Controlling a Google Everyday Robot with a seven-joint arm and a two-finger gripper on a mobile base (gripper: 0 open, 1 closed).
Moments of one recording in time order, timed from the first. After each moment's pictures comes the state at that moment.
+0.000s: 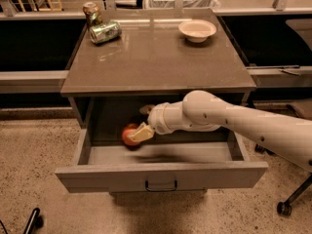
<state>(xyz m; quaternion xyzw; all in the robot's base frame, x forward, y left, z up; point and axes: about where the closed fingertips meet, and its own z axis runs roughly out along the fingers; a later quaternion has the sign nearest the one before) 0.605 0.057 0.670 -0.53 0.70 0.23 0.41</state>
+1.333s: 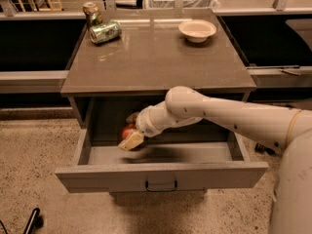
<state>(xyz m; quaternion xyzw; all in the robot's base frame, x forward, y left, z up) 0.591 0.098 0.635 -0.60 0.68 0.27 0.33</state>
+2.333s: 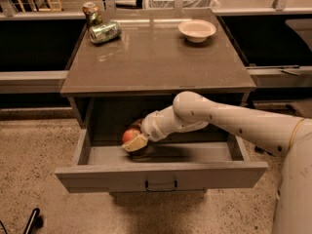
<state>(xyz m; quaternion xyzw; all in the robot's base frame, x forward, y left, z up) 0.583 0.087 0.620 -0.56 0.69 0.32 0.32</state>
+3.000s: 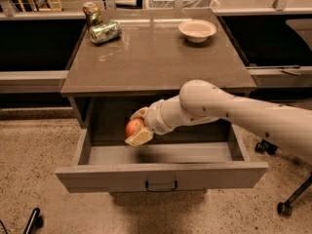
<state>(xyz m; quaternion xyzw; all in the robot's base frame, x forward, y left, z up) 0.565 0.068 0.692 -0.61 0.67 0.23 0.36</state>
